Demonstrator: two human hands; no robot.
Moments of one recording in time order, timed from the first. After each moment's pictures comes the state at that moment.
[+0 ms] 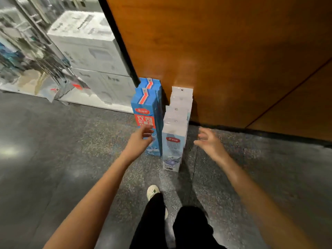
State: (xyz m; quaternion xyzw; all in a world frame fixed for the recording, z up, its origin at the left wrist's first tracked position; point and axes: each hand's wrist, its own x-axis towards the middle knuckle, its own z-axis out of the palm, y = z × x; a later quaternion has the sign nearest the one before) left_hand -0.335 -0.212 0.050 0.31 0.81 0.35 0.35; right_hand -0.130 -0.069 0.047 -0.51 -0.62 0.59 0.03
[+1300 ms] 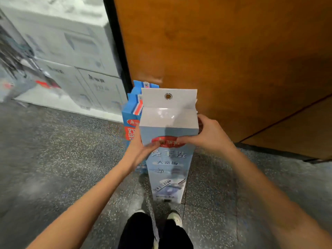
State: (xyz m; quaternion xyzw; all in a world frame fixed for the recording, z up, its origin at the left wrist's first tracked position) left_hand -0.442 -0.173 -0.032 0.34 0.71 0.47 0.39; right_hand -0.268 -0.024 0.059 -0.39 -0.79 0.47 0.04
